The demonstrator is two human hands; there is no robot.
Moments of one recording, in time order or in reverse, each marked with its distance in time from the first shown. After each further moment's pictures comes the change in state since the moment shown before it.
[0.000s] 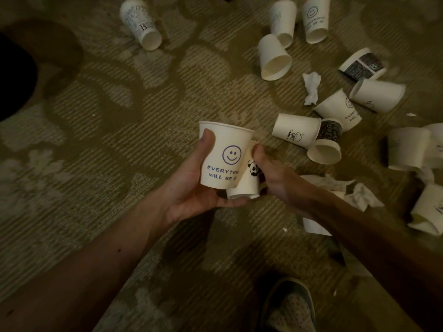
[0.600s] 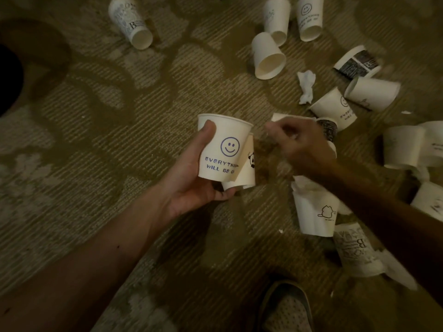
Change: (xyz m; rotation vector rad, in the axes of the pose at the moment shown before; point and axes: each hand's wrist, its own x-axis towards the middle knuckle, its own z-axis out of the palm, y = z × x) left_hand 0.015 0.010 0.006 0.047 0.110 0.003; right_hand 0.017 -0.014 -0.058 -0.502 0.436 -0.424
